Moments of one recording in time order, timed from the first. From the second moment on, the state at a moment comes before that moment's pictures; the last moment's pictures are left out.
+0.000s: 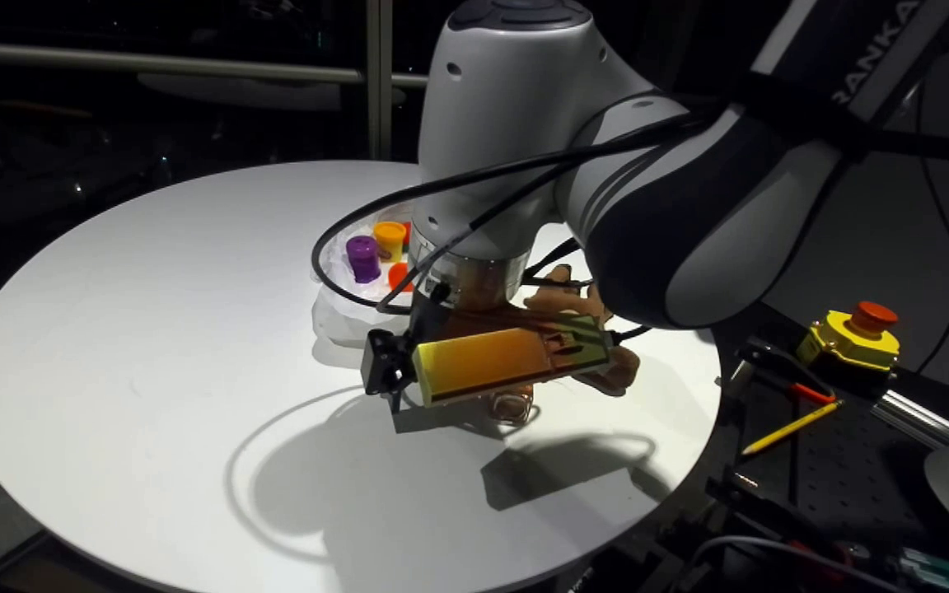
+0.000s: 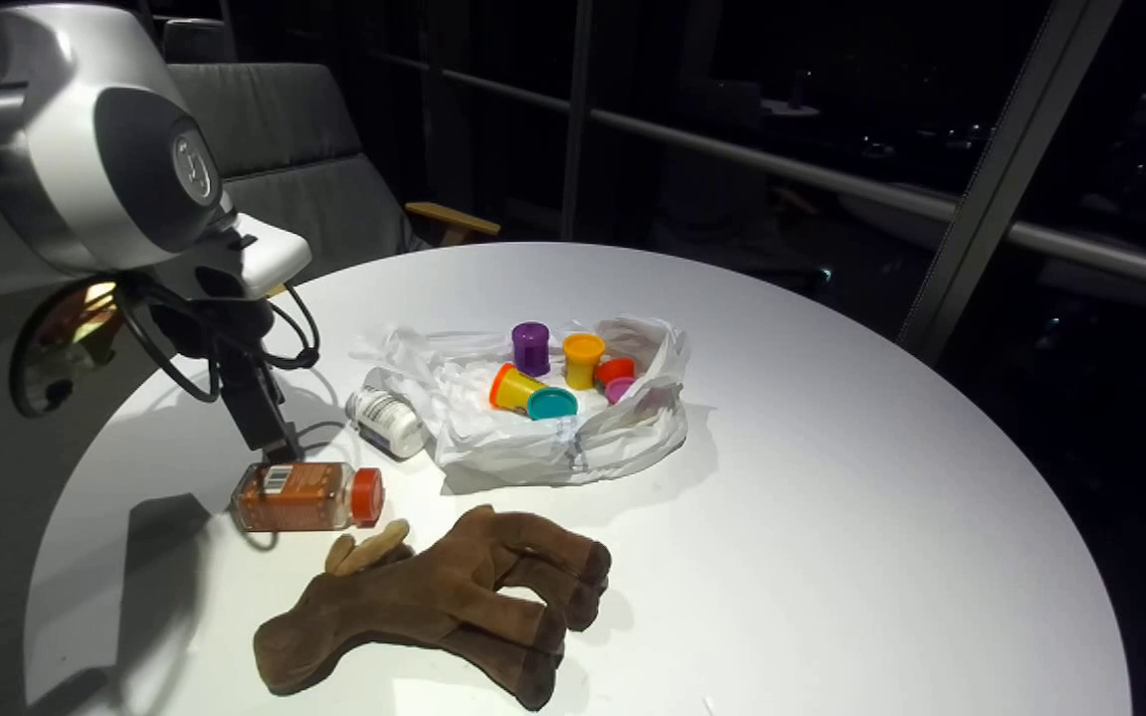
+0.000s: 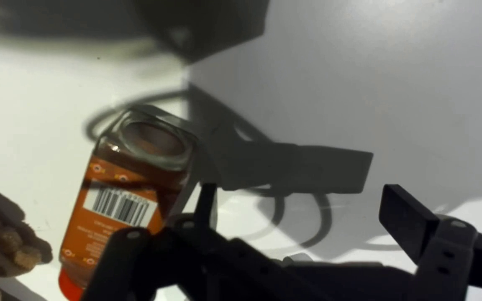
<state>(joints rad) 0.49 0.51 -0.10 -2.34 -0.48 2.94 1.40</state>
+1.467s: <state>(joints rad) 0.85 0.64 -0.43 -2.17 -0.38 2.83 1.78</state>
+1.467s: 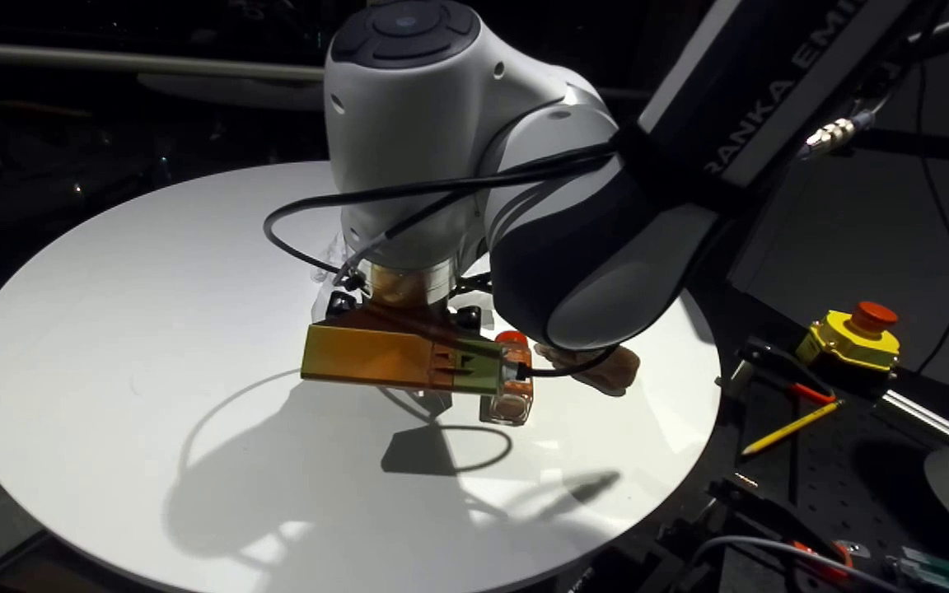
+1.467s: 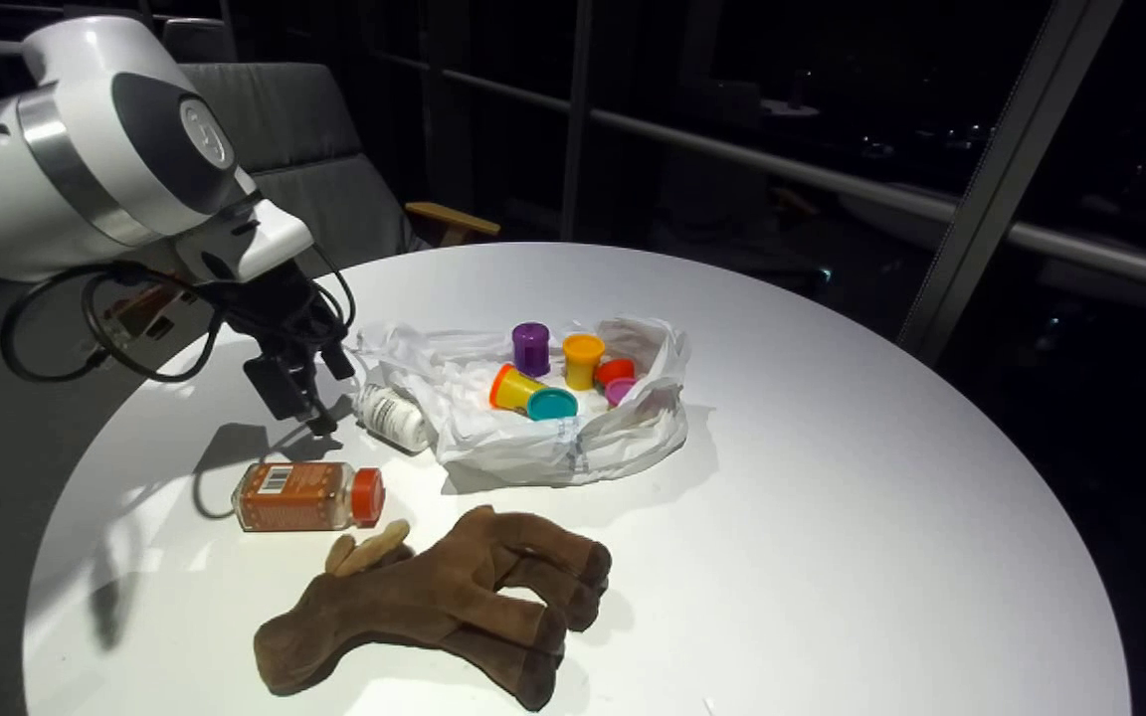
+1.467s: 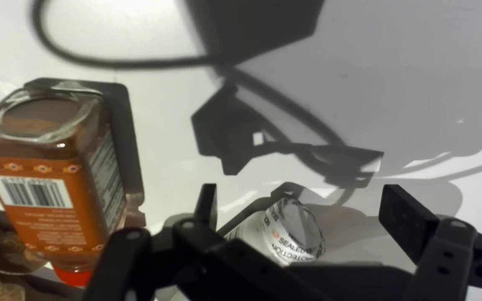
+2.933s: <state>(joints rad) 0.72 0.62 -0.34 -2.13 -0.37 2.80 1.89</state>
